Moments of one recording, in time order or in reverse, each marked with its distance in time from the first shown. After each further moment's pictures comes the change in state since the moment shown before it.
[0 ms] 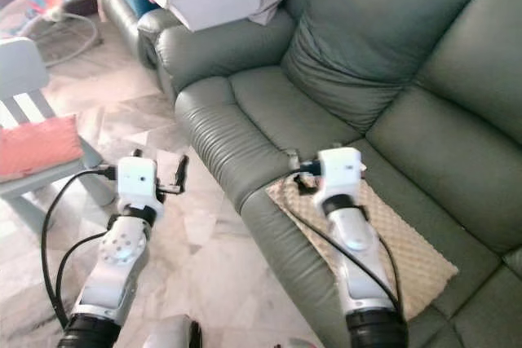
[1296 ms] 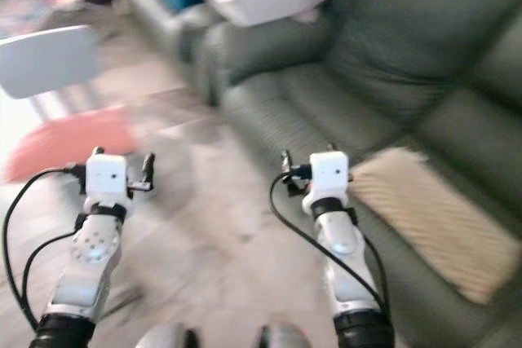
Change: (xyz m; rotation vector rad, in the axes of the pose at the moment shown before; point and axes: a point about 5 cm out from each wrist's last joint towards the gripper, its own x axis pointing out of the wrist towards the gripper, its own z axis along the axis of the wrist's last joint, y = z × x) left arm -0.003 0.030 -0.001 0.110 0.011 0.108; right arm -0.002 0.006 -0.002 -0.026 -0.032 -0.018
